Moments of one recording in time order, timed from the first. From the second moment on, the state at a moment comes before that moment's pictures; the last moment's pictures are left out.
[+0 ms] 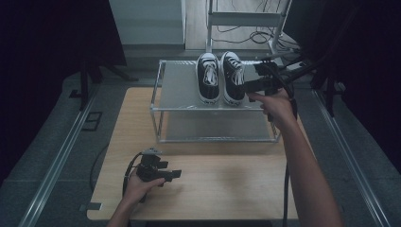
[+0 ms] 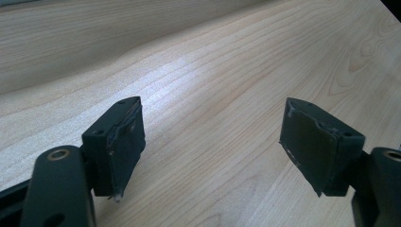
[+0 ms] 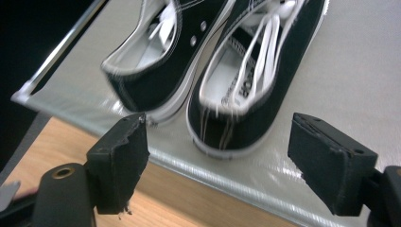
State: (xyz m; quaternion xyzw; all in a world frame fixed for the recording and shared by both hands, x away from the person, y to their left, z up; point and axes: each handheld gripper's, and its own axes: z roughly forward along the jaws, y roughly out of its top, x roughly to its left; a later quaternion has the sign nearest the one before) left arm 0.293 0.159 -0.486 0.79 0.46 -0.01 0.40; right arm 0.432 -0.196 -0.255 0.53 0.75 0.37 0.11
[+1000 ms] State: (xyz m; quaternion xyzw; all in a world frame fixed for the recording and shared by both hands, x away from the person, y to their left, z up) left arm 0.295 0.162 -0.488 0.79 0.47 -0.01 0.40; right arm 0.360 -0.260 -0.371 0.46 0.77 0.43 0.09
